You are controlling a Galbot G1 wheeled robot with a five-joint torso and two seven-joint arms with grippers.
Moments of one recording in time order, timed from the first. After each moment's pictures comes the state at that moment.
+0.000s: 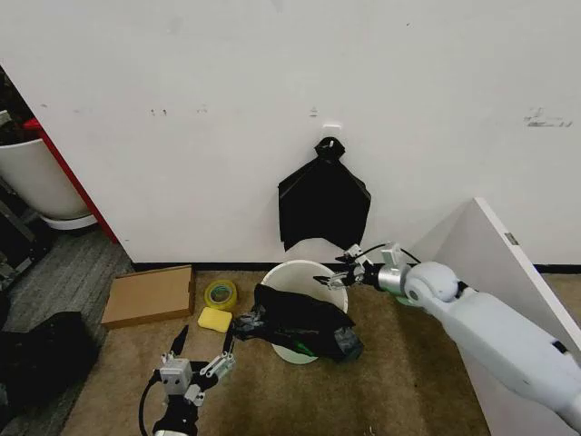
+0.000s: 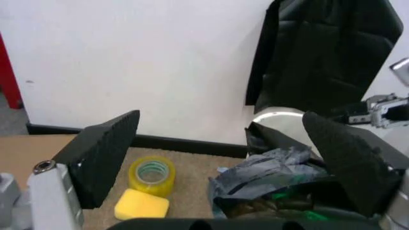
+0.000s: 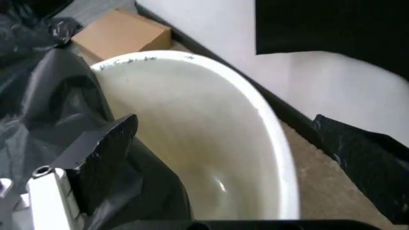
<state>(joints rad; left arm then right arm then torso) 1.93 -1.14 -0.35 -2.20 -0.30 -0.34 -0.27 -0.51 0.89 -0.29 1.41 0.73 -0.38 -0.48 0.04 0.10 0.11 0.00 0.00</state>
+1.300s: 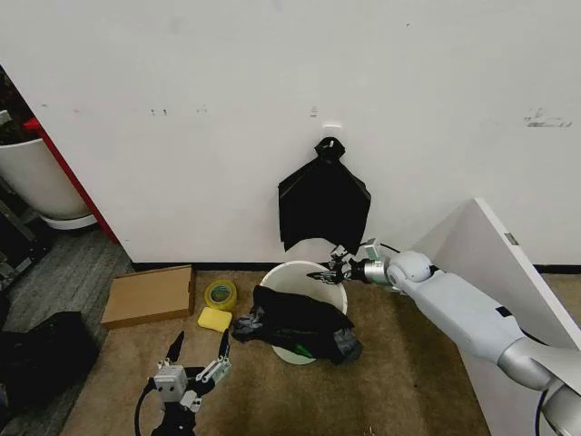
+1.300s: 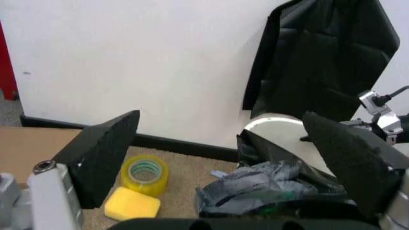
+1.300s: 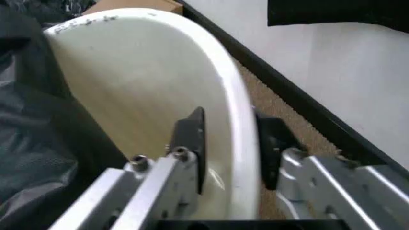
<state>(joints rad) 1.92 -1.16 -0.33 -2.19 -0.33 -0.38 -0.27 -0.40 0.99 -0.37 1.12 0.67 -0.27 -0.68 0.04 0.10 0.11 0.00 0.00</state>
